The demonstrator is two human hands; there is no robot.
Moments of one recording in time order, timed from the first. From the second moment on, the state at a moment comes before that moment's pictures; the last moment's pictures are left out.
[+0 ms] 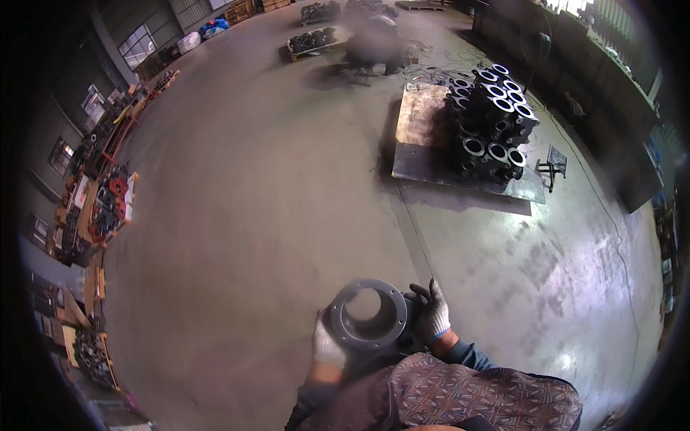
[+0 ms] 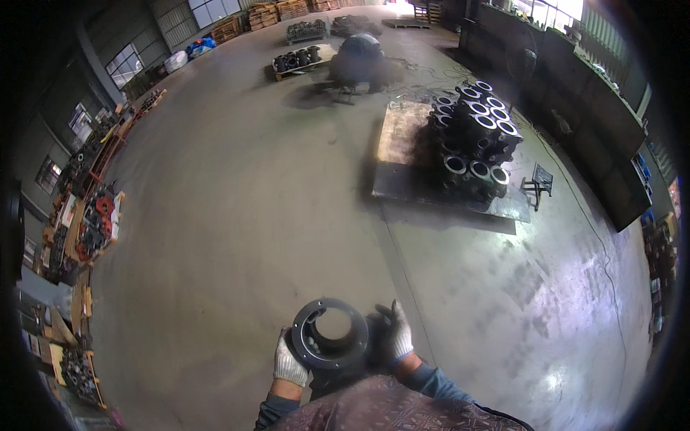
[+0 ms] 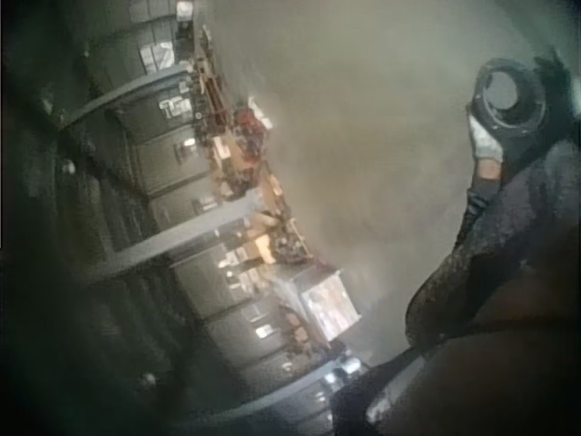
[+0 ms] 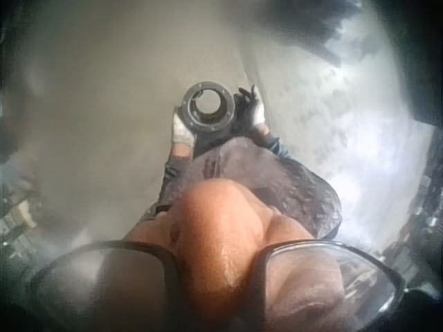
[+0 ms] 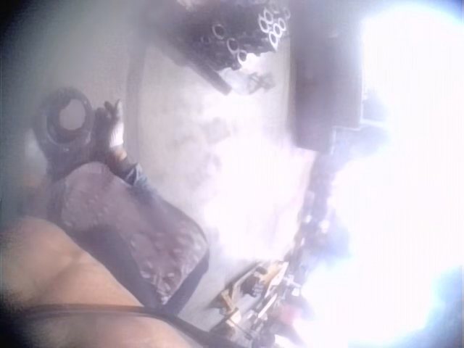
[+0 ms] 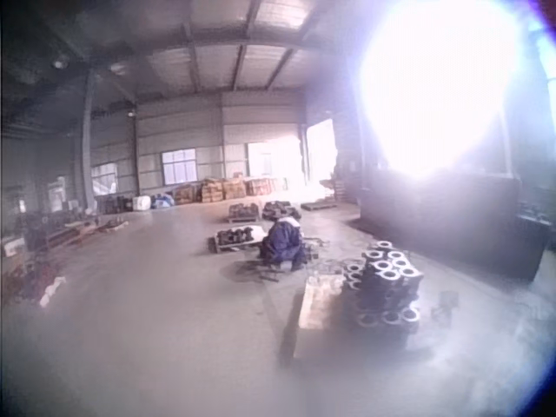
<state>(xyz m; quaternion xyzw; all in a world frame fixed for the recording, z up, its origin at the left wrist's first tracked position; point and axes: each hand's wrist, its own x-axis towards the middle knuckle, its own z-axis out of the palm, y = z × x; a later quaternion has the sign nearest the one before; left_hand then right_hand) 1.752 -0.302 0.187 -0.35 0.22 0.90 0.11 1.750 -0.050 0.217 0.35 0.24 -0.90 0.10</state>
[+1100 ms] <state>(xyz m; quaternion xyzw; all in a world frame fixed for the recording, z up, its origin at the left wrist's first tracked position) 0.258 -0.378 0.189 -0.36 0.21 0.89 0.16 0.249 -0.149 0.198 0.37 0.18 -0.91 0.08</state>
